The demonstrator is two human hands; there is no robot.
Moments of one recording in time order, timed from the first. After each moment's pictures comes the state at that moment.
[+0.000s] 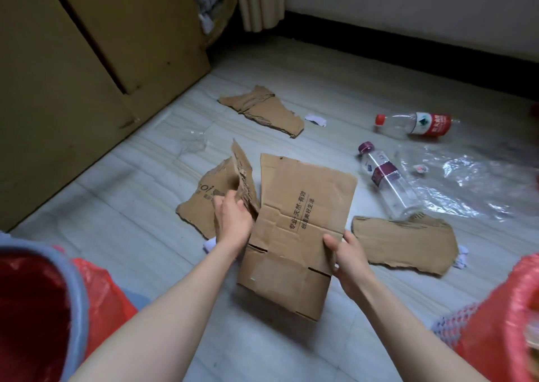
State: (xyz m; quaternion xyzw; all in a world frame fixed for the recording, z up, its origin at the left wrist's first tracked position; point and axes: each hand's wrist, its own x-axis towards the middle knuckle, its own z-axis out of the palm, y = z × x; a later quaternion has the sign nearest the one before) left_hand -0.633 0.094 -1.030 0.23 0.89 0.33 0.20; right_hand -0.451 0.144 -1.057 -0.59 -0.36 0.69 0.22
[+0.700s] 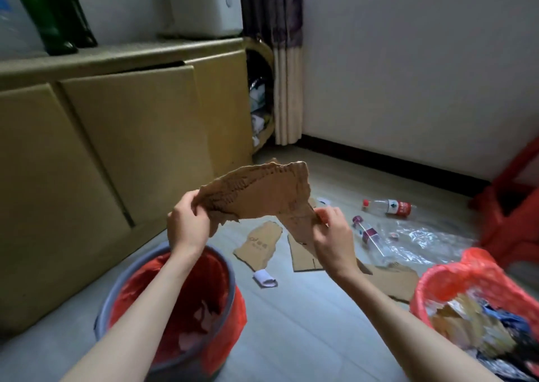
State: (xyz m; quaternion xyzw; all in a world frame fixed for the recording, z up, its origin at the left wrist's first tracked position) left_hand -0.656 -0.139 -0.744 0.27 0.82 0.50 -0.06; right_hand -0.458 -0.022 -0.772 -0.40 -0.77 0.31 0.39
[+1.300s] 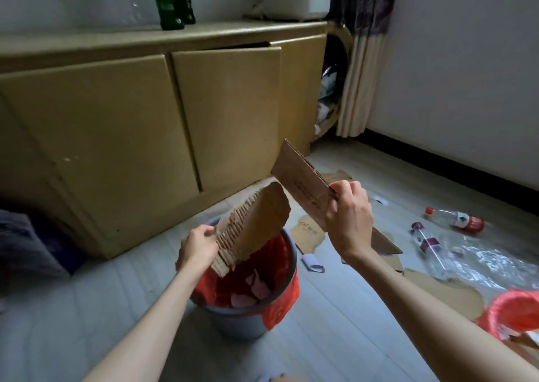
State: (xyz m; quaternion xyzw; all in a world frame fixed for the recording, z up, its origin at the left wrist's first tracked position) left_hand -0.713 -0.280 -0.813 0.09 0.92 0.36 0.10; right_hand -0.544 -0.095 -0.750 -0.36 -0.84 0.12 0.38
